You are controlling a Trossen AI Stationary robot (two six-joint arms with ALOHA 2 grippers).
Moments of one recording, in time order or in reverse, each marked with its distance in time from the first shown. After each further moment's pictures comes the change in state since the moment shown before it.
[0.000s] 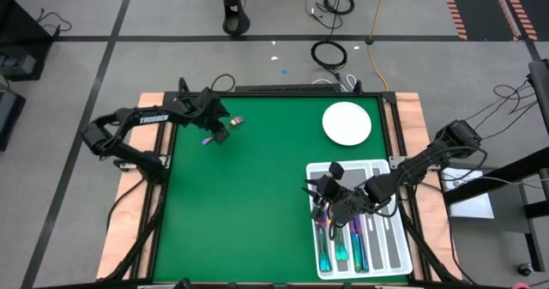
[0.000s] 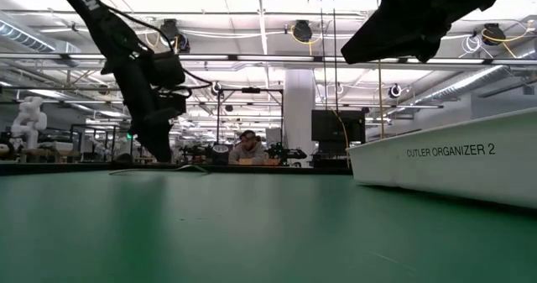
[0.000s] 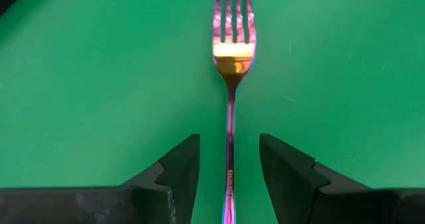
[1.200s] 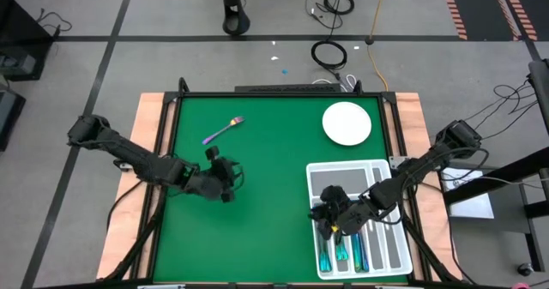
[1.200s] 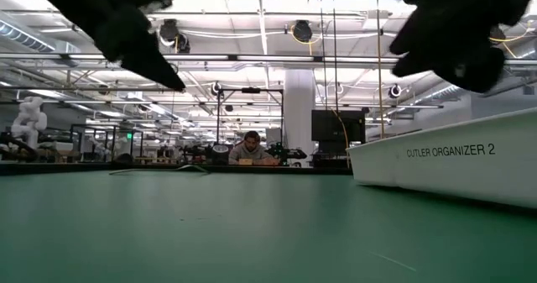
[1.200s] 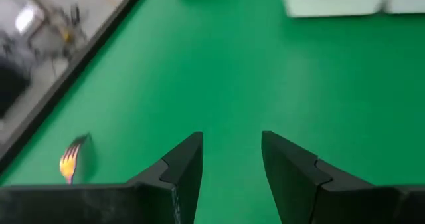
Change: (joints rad) left arm -1.142 -0.190 0.000 0.065 -0.814 -0.450; right arm 0.078 0.000 0.000 -0.066 -0.341 0.555
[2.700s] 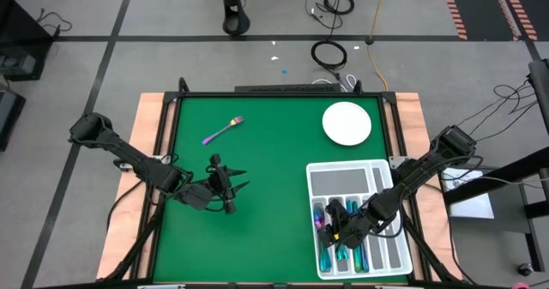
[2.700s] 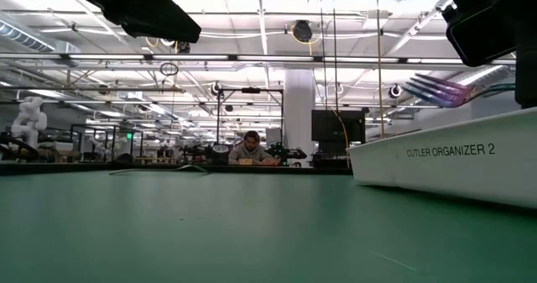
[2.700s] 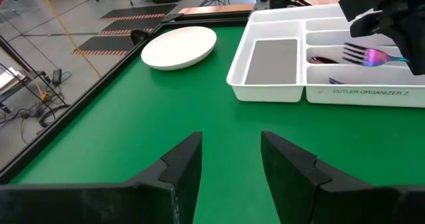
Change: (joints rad) left arm -0.144 0.007 -0.001 0.321 -0.107 0.108; right arm 0.092 0.097 0.000 -0.009 -0.280 0.677
